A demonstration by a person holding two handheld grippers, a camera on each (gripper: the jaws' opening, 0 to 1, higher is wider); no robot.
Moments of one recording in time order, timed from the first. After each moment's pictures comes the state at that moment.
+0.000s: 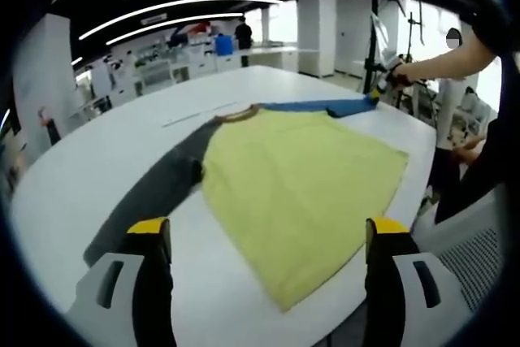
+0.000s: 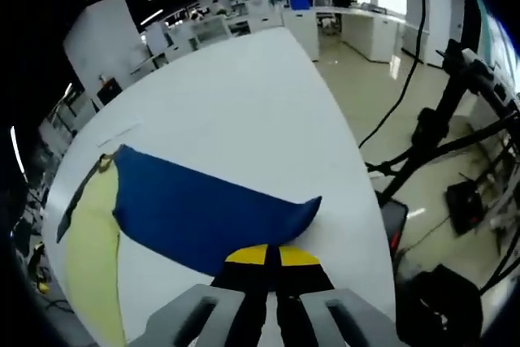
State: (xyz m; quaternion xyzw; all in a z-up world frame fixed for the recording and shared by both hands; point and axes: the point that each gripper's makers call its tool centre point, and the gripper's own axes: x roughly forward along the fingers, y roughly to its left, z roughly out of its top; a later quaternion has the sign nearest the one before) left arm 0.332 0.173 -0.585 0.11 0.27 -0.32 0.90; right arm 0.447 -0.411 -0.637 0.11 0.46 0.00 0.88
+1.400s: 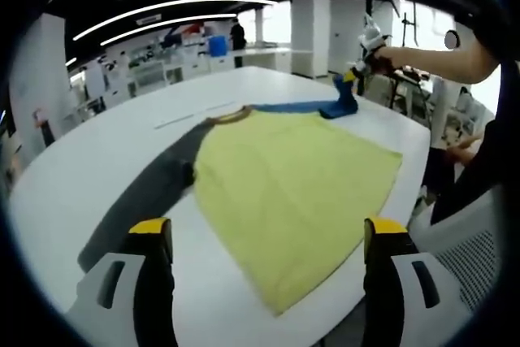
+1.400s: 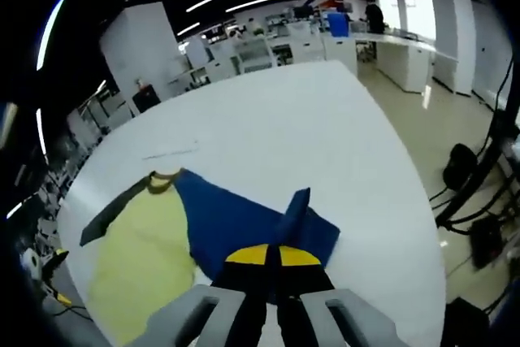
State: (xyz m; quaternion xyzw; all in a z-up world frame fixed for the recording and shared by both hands) left arm 0.330 0.161 -0.584 0.11 0.27 -0.34 0.89; right arm 0.500 -0.299 -0.575 0.10 0.39 0.08 0.91
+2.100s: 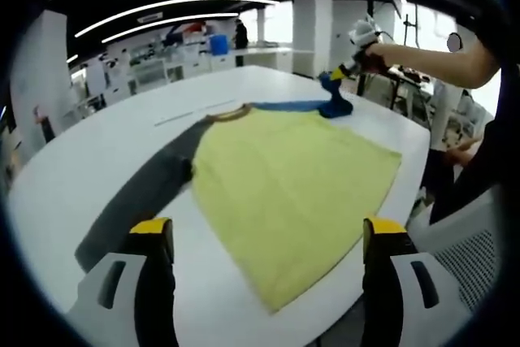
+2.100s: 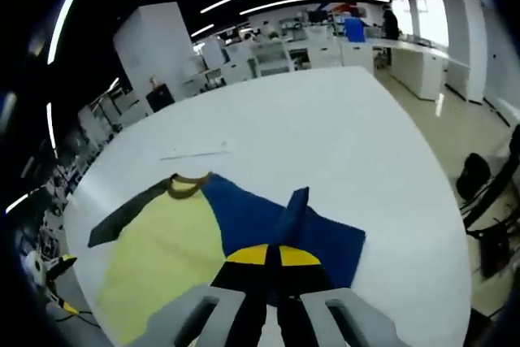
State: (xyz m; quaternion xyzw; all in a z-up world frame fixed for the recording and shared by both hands) left arm 0.326 0.161 -0.586 0.10 0.27 -0.34 0.90; right arm 0.515 -0.239 -0.572 0.09 0.38 0.11 0.91
